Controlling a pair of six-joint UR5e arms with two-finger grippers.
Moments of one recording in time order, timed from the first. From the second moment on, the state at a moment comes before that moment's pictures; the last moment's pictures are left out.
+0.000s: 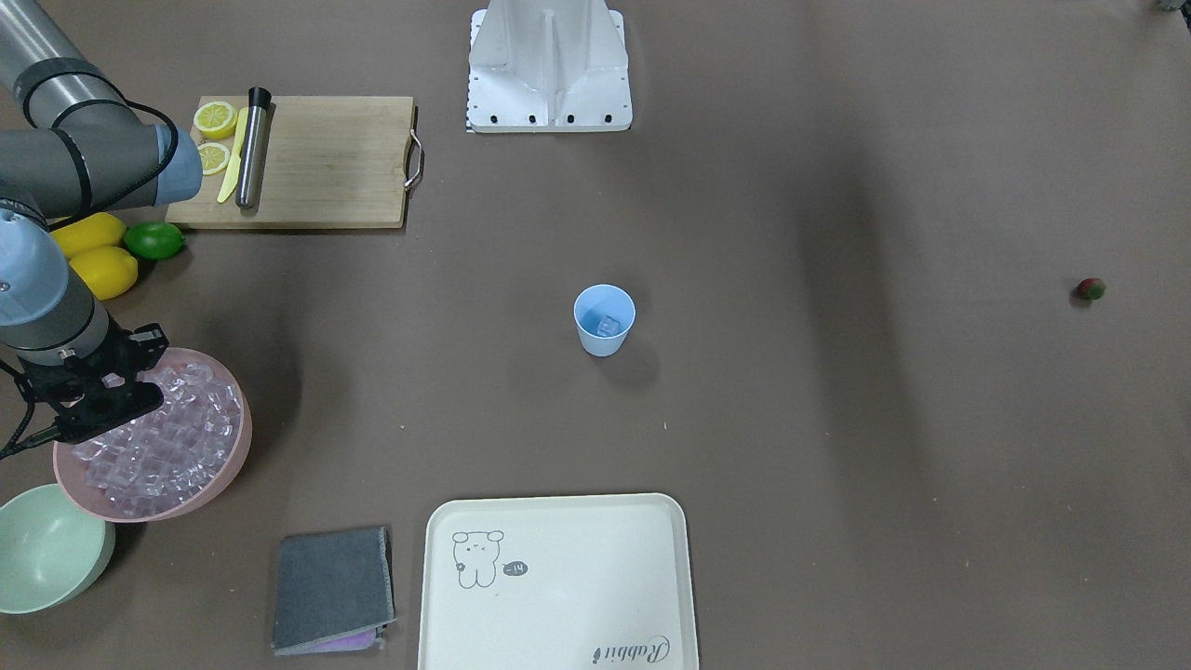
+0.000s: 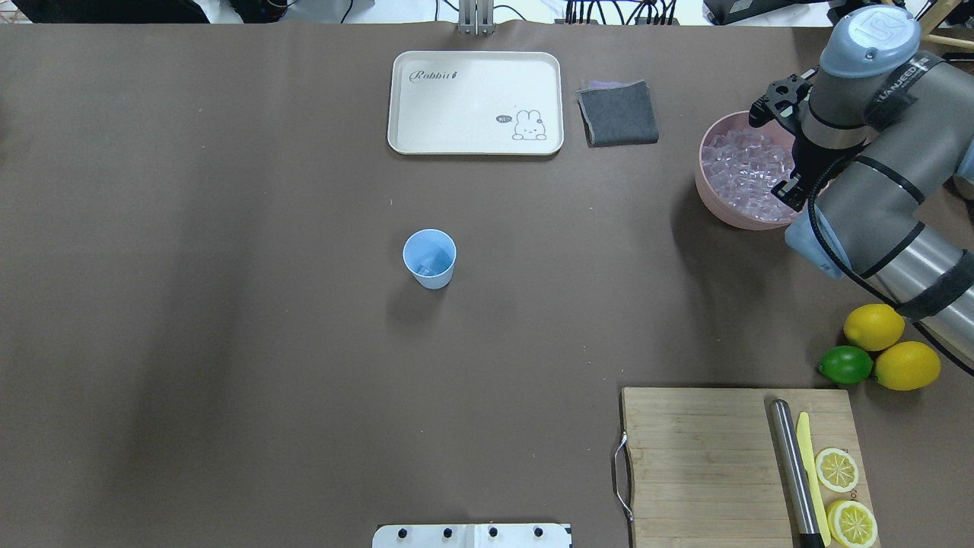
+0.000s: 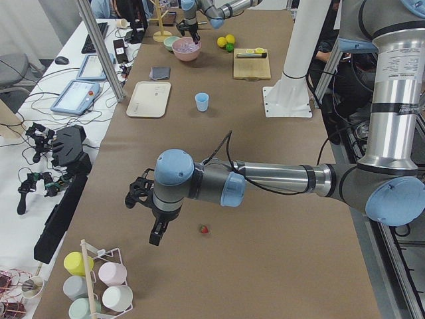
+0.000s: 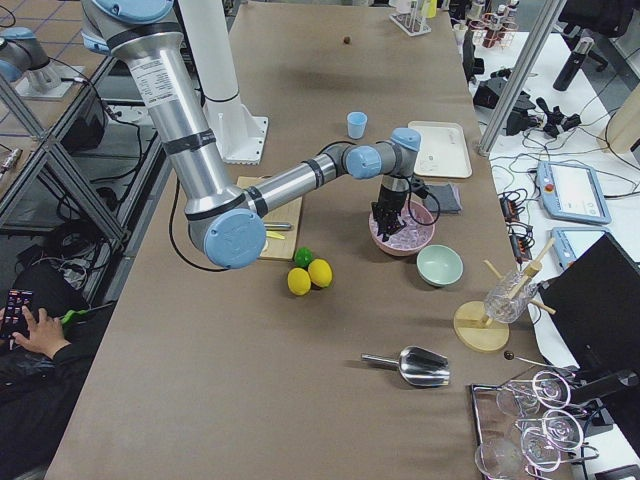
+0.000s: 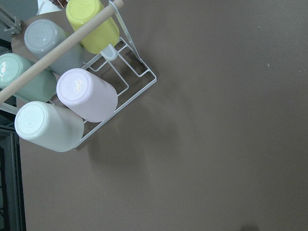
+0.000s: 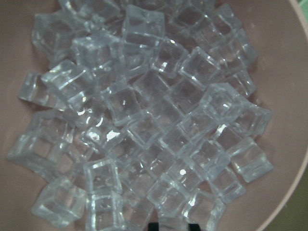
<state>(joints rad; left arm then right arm) -1.71 -1.59 -1.61 -1.74 -2.29 0.17 0.98 -1.18 1.59 -1.75 1.99 0.06</state>
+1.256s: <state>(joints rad) -1.71 -1.60 -1.60 -1.73 -2.29 0.17 1.00 -0.92 1.71 -1.84 2.24 0.42</state>
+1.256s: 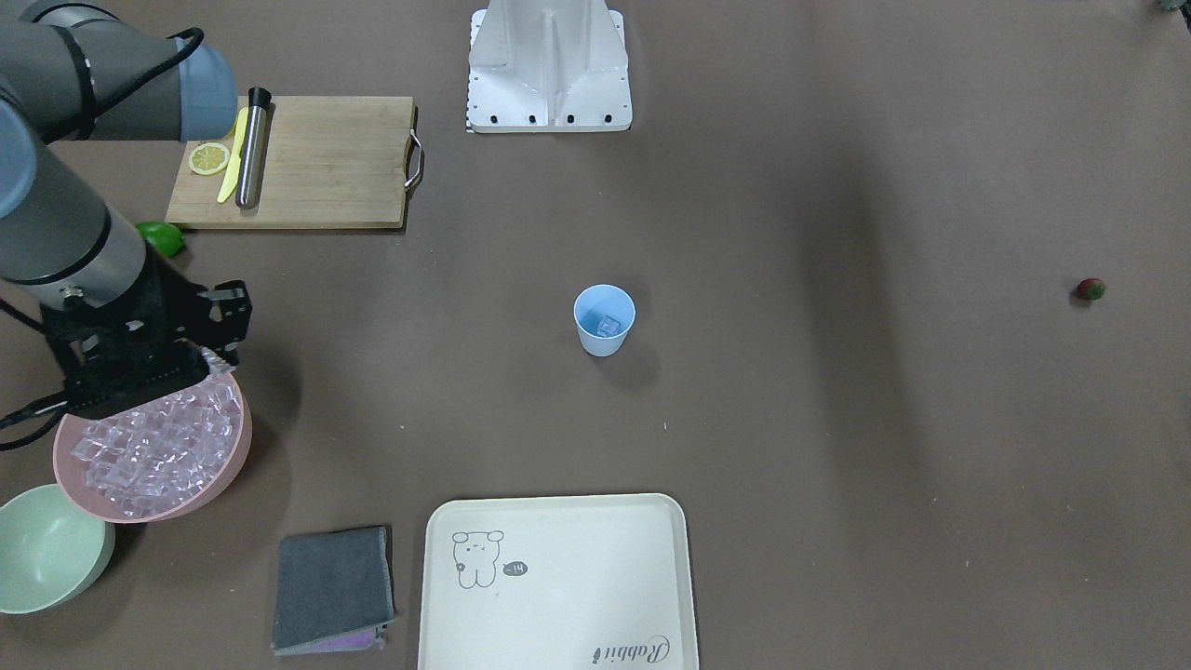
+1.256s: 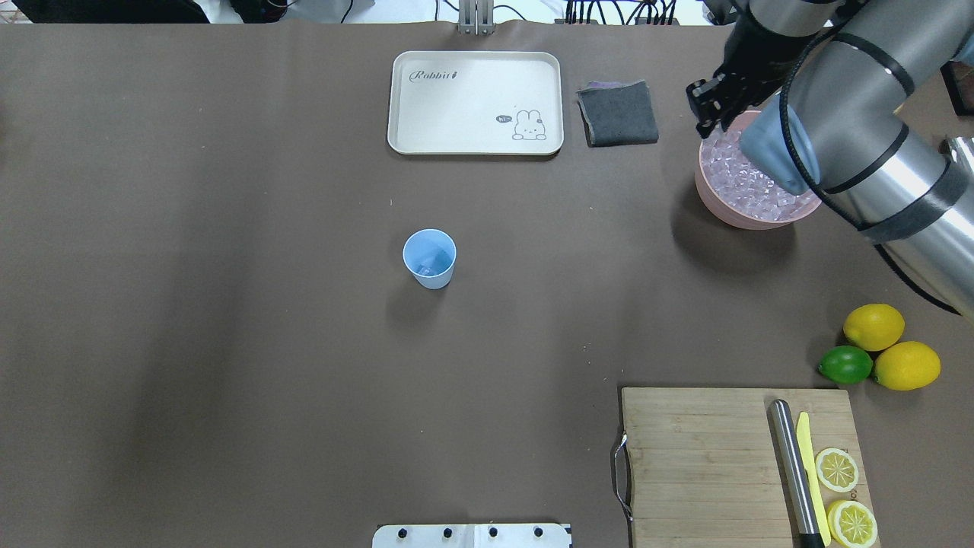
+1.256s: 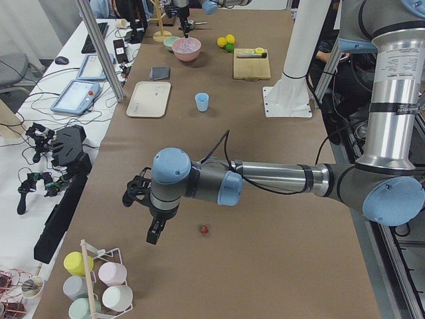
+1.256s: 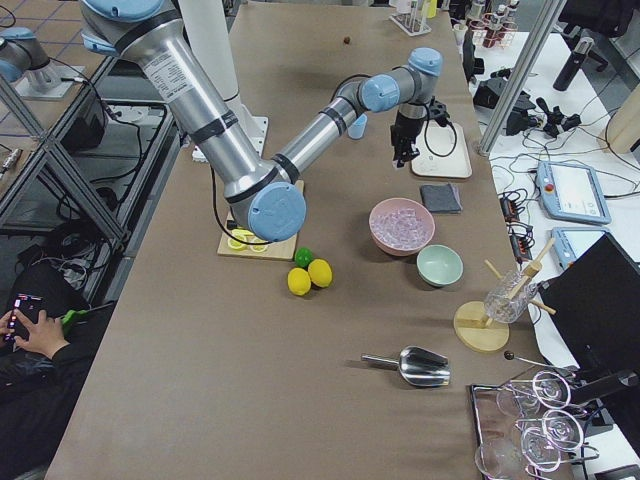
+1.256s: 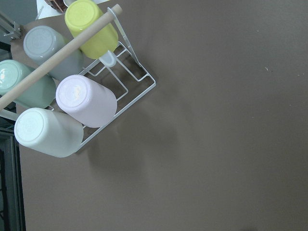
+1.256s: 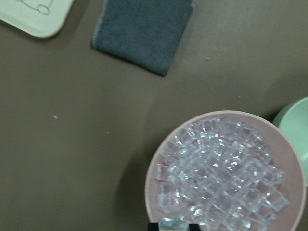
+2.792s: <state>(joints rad) -1.68 -1.61 -1.58 -1.73 -2.29 0.17 0.54 -0.68 1.43 -1.33 1.92 1.27</state>
